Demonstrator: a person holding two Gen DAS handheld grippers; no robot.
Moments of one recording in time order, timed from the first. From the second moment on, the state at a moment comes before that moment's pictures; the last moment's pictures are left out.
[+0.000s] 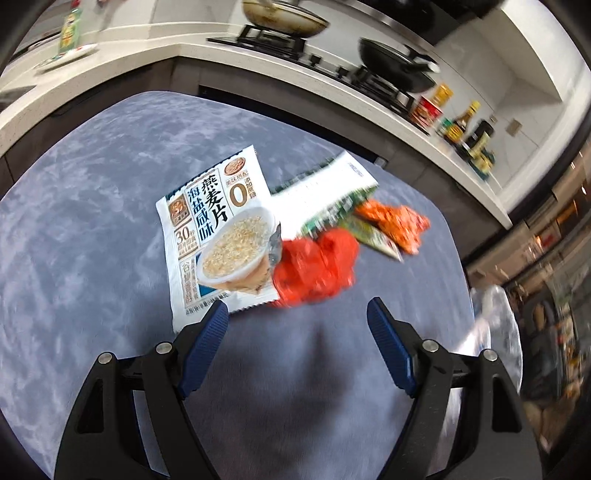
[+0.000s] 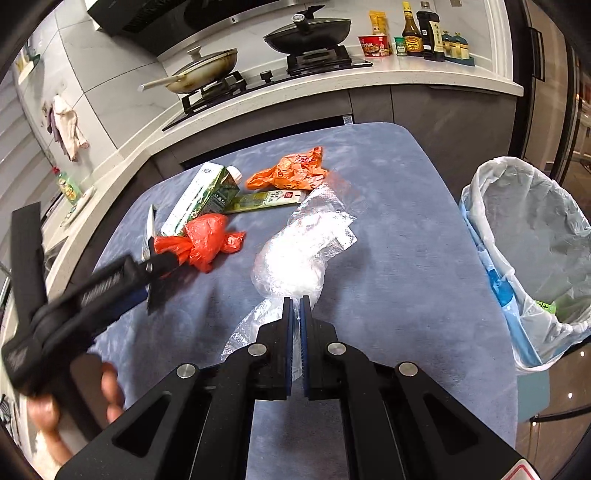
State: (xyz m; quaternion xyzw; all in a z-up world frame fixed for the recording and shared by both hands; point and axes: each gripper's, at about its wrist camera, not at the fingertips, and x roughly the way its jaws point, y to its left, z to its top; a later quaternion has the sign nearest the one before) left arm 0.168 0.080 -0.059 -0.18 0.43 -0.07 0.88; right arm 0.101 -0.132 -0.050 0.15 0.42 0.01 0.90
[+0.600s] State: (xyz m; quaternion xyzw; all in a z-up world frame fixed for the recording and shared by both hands) left arm 0.166 0.062 -0.047 -0.14 0.43 -0.10 0.89; right arm 0.092 -0.148 -0.048 0.16 0.41 0.01 0.90
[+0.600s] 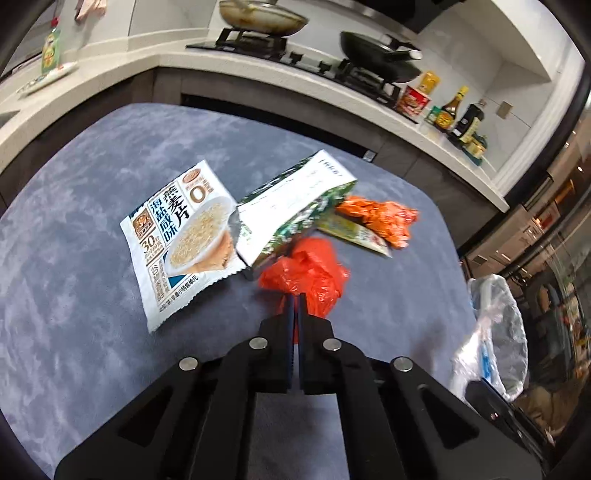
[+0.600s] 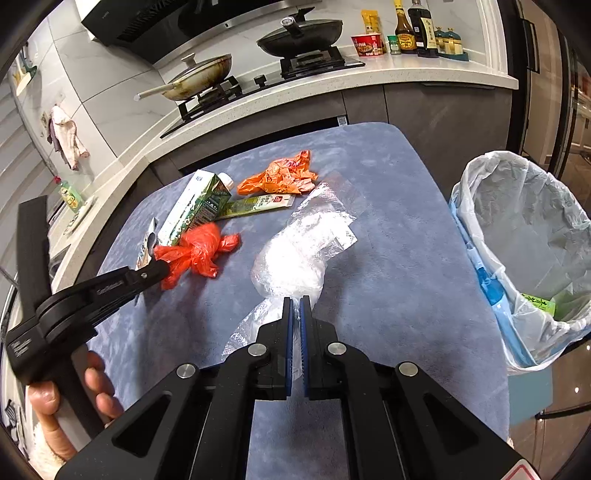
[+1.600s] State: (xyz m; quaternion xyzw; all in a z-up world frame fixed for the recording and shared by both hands) left arm 0.089 -0.092 0.071 -0.05 0.36 -0.30 0.88; right arm 0.015 -0.281 0.000 0.21 0.34 -0.09 0.91
